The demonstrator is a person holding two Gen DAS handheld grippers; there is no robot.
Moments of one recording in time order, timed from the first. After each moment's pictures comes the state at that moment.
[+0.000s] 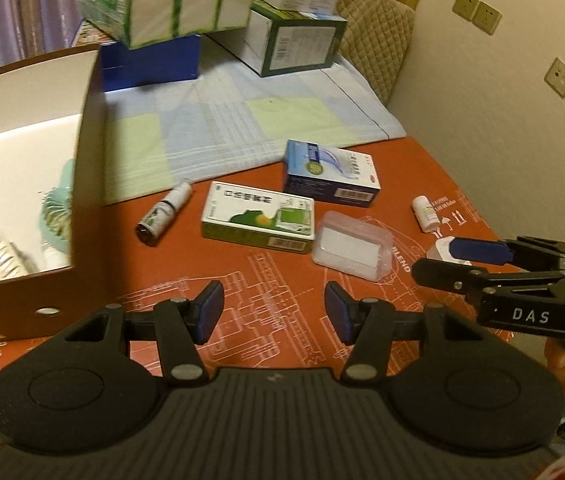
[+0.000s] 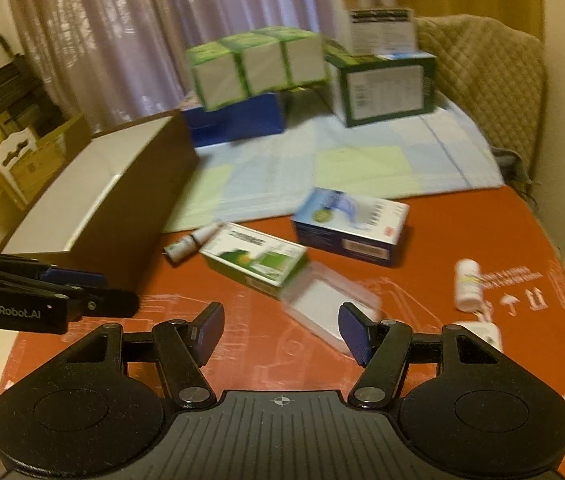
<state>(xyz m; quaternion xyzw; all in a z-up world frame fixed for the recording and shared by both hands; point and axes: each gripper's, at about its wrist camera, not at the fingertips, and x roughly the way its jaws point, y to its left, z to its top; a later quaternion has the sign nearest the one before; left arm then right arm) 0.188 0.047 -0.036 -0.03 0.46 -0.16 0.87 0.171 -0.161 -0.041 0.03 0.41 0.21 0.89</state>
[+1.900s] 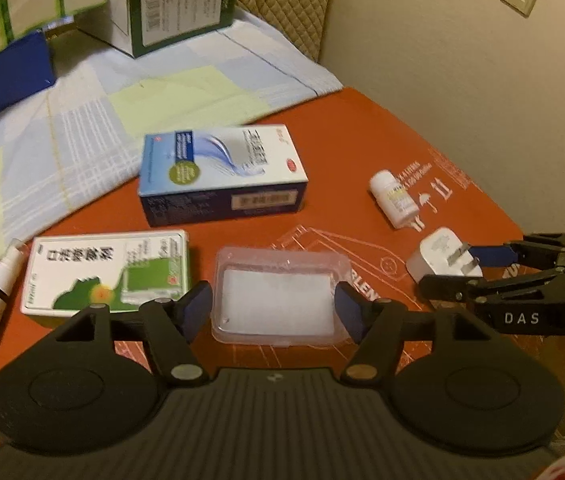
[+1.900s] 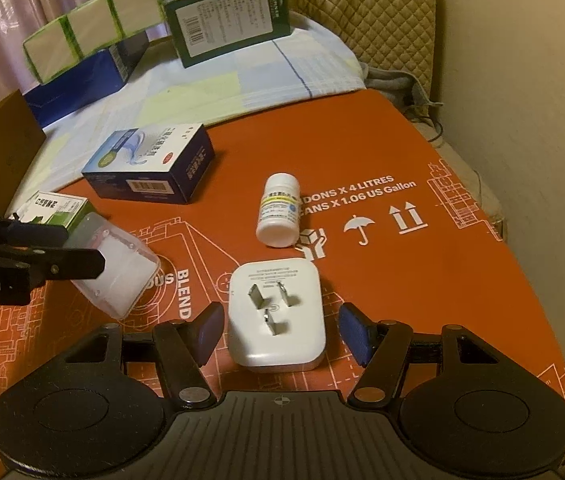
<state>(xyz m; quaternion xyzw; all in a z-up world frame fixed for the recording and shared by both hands) 0.267 -0.074 -0.123 0.05 0.47 -0.26 0.84 0.220 -0.273 -0.129 0.04 0.47 0.08 0.88</state>
